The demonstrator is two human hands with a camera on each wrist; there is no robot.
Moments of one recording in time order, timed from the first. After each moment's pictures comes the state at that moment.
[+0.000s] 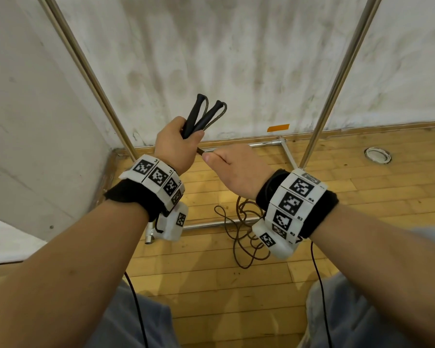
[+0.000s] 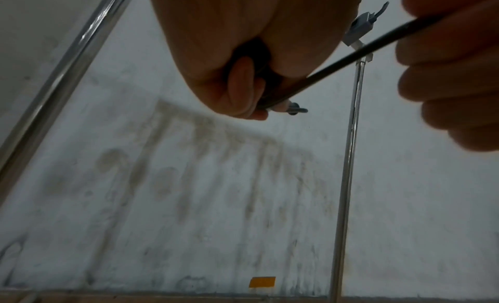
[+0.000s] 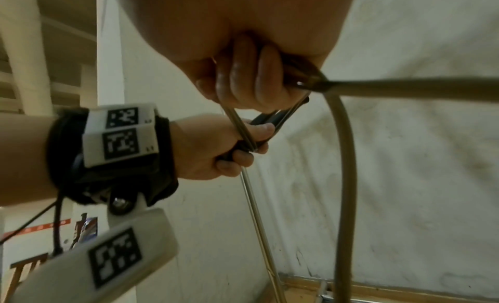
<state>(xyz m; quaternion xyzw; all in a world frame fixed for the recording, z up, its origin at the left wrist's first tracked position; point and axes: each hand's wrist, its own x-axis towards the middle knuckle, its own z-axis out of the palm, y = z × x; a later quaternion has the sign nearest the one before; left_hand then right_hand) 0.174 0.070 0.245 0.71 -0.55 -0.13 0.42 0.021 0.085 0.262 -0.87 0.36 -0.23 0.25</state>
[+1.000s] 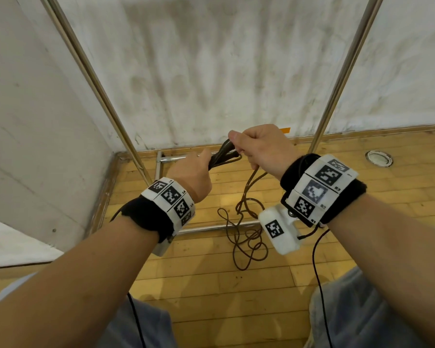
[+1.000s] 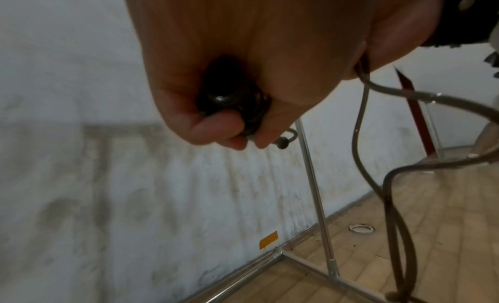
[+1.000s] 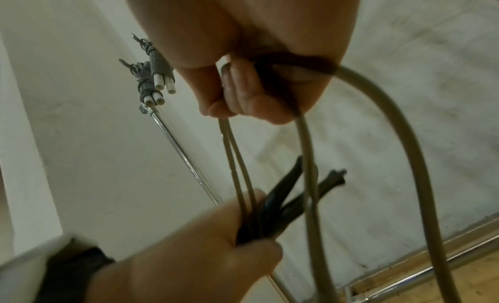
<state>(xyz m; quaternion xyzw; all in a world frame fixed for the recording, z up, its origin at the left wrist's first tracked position) 0.159 0.087 0.222 0.73 -0.68 -0.07 0.08 -0.007 0.062 0.280 -0.72 0.44 -0.32 0.43</state>
